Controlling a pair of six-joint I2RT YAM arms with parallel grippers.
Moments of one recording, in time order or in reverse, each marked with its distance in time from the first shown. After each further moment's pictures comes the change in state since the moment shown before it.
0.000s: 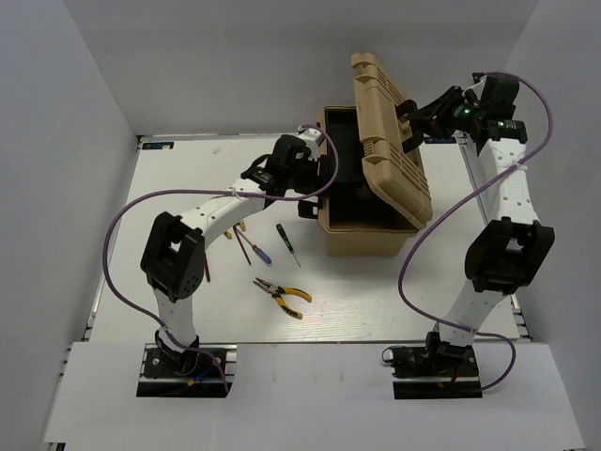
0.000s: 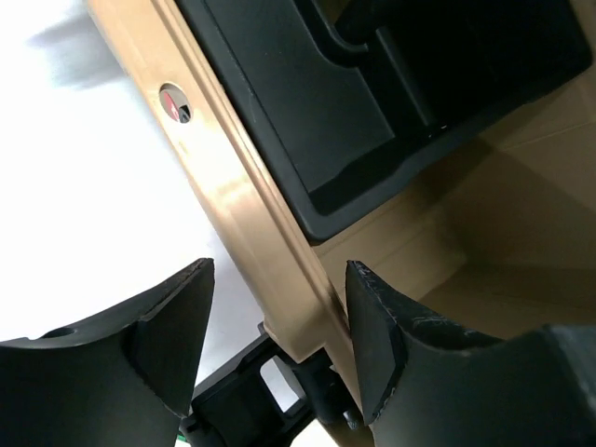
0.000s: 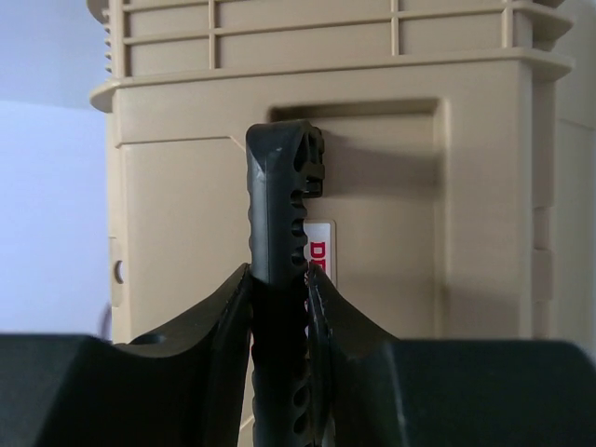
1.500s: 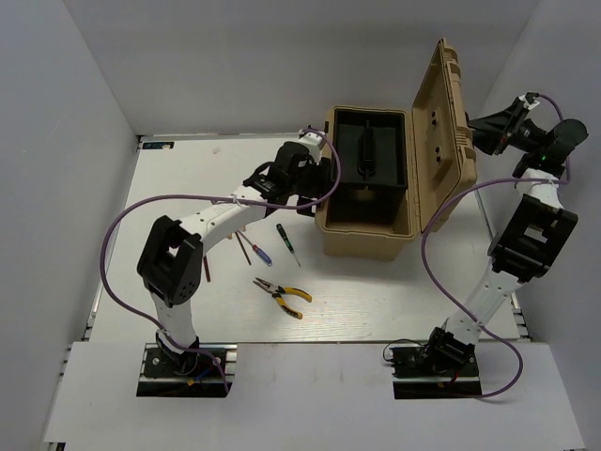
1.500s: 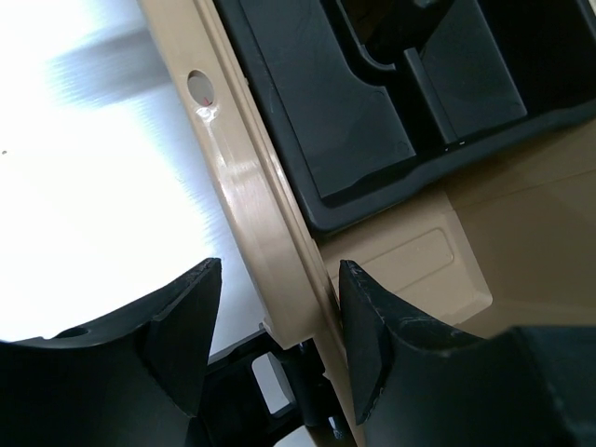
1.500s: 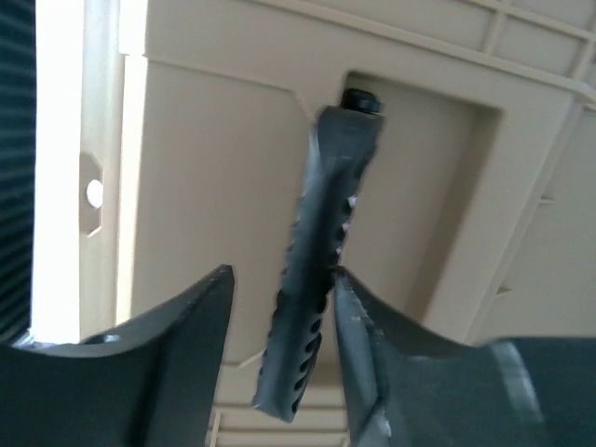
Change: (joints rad) left arm -0.047 -0.028 -0.059 0.072 -0.140 0.025; right arm -0.389 0.230 -0.273 1.431 -0.792 0.999
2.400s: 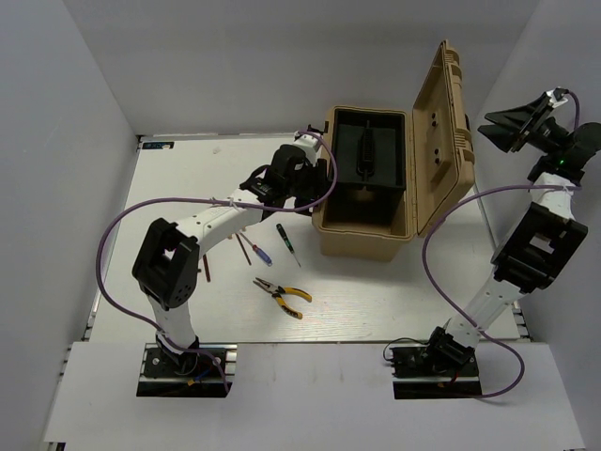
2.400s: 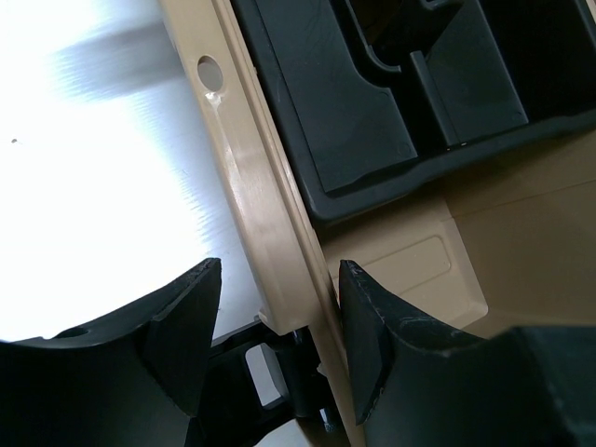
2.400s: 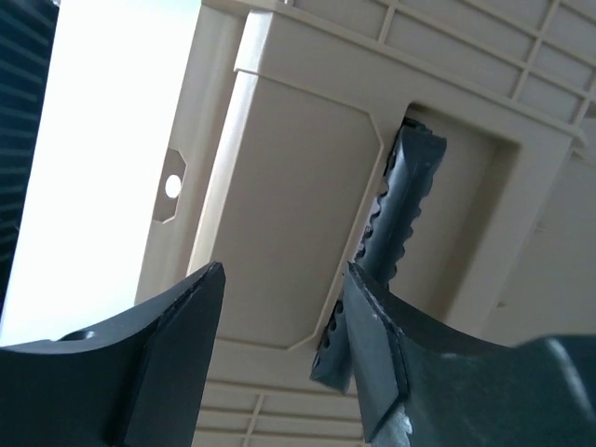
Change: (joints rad) left arm 0.006 -0.039 -0.061 0.039 -0.012 -0.018; right arm -0.068 -0.095 -0.037 0.045 0.053 0.002
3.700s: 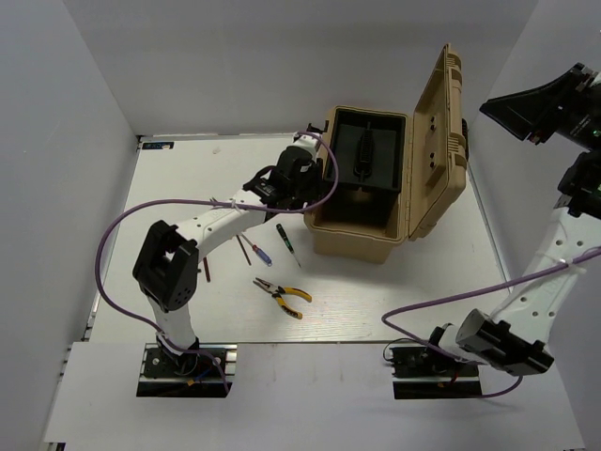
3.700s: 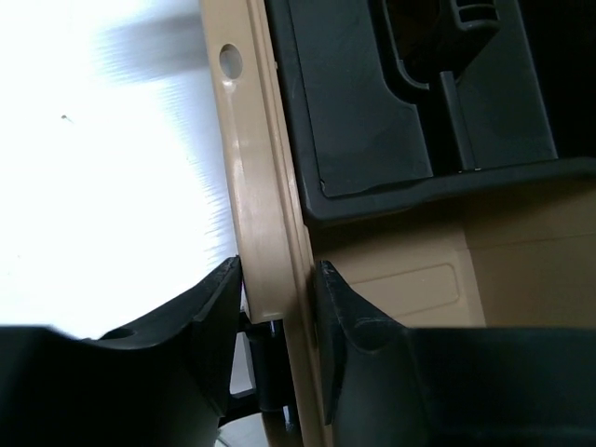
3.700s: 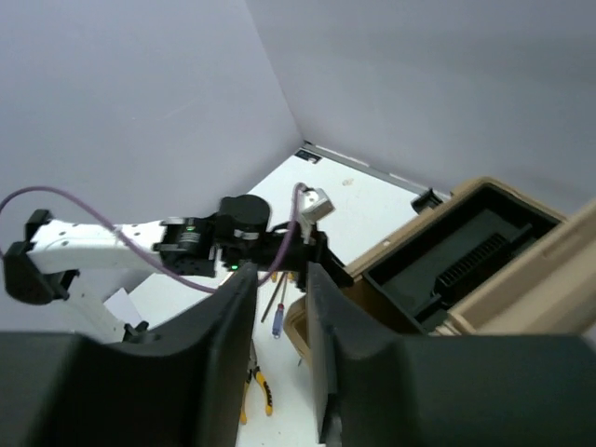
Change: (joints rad) left arm -0.034 -0.008 0.029 -0.077 -0.148 -0.041; right arm 0.017 -0.666 0.313 -0.958 0.015 -0.898
